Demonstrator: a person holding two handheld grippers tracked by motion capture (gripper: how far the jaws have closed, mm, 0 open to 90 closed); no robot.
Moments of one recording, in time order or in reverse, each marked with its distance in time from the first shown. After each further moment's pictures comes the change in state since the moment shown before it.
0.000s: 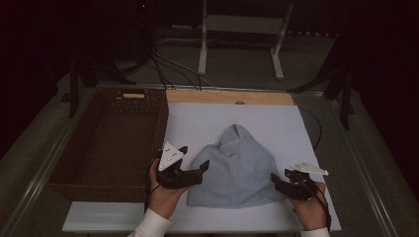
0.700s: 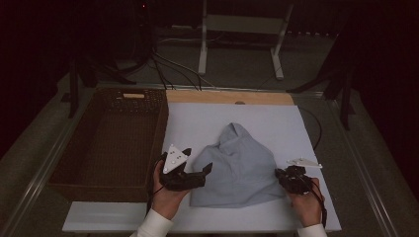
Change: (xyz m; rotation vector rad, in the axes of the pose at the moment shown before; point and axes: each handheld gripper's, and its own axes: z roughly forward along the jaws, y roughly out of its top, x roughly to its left) left arm -0.005 -0.006 0.006 0.008 -0.014 0.030; right arm -0.012 0.003 0.024 0.051 -0.021 0.032
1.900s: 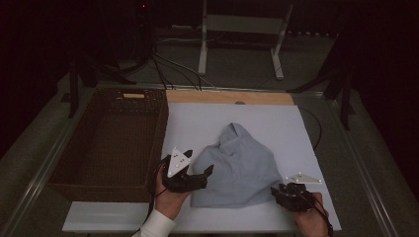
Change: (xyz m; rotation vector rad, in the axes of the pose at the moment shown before) left arm -0.001 -0.012 0.009 -0.006 0.017 0.037; right arm 0.013 -0.035 -0.019 0.068 0.076 -0.081
